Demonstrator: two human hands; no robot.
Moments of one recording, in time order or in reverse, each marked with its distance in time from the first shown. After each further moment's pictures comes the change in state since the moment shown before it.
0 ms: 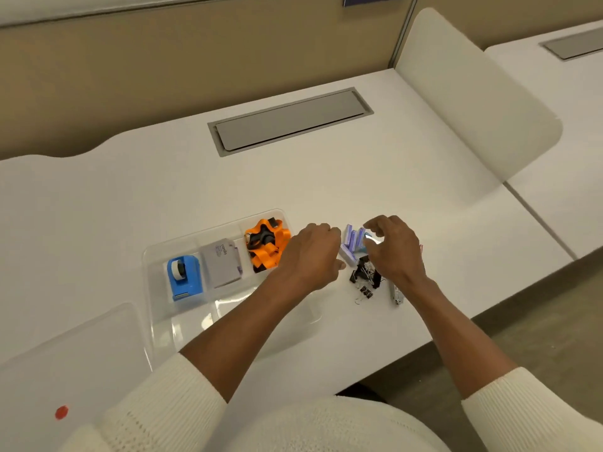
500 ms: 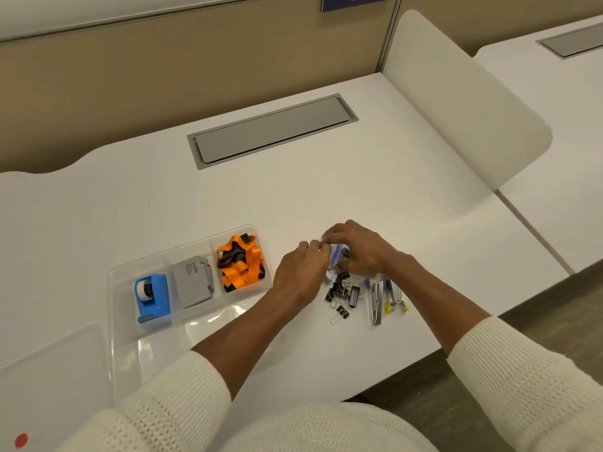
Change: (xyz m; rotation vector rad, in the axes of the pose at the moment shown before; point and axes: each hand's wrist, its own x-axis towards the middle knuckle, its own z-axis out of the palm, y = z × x) left_hand 0.053 0.020 0.061 0.124 -0.001 -0.028; right_hand 0.076 0.036 0.000 -0.165 -0.620 -0.443
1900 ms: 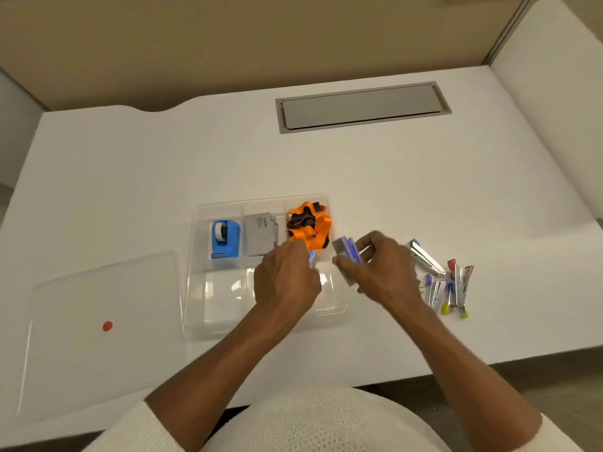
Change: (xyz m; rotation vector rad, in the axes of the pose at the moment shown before) left_hand -0.138 -0.051 -0.041 -0.273 0.126 -0.706; right_hand -0.033 -0.174 0.021 0.415 0.300 0.467
